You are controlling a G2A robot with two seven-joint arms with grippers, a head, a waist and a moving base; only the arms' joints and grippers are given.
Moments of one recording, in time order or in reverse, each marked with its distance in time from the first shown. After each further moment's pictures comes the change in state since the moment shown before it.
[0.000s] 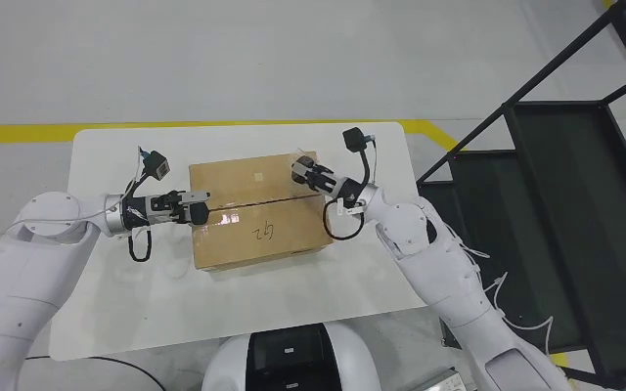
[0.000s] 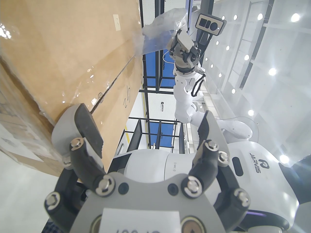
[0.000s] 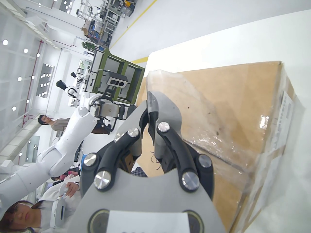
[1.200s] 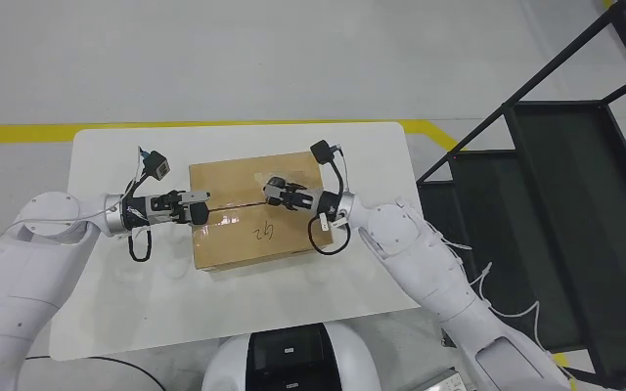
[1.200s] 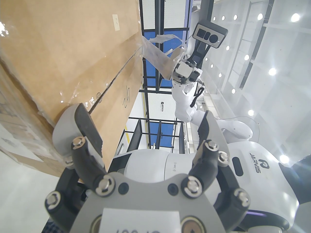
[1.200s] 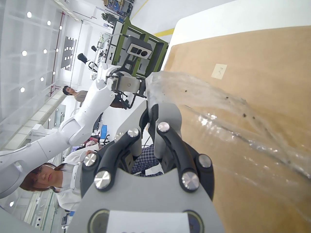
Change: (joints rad) left arm 0.000 0.000 0.000 0.000 0.000 0.000 0.000; right arm 0.095 -0.029 -0.153 0.117 0.088 -0.081 0.111
